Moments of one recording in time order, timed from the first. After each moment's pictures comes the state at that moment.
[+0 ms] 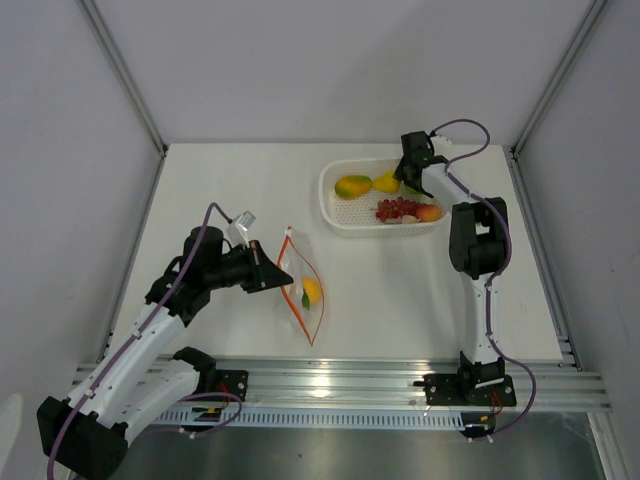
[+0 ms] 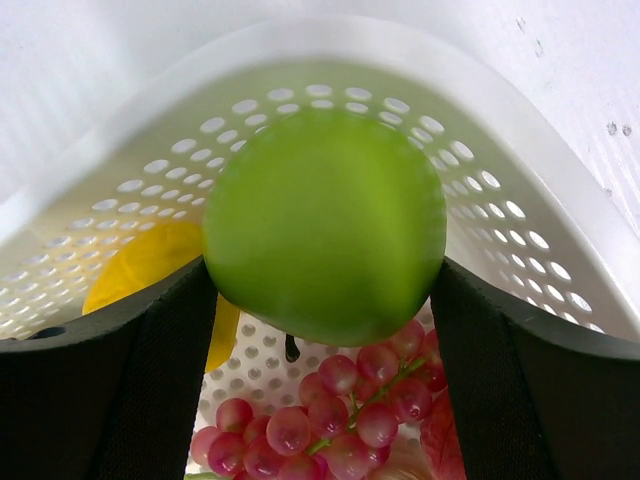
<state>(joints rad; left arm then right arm) -0.39 0.82 0.68 -0.42 0.59 -0.73 0.23 2.29 1.89 -0.47 0.45 0.65</state>
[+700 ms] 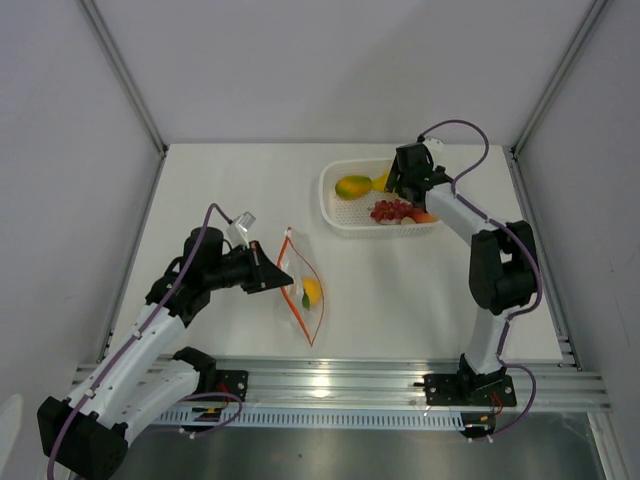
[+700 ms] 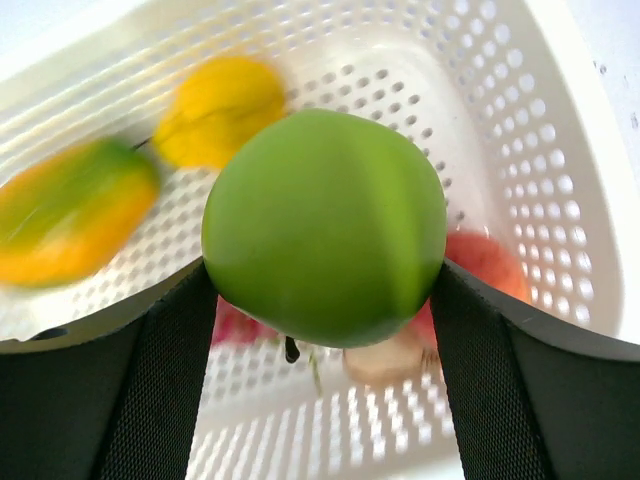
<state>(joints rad) -0.39 0.81 0.68 -0.42 0.59 -0.73 0.32 1.95 1.51 -0.33 0.42 0.52</state>
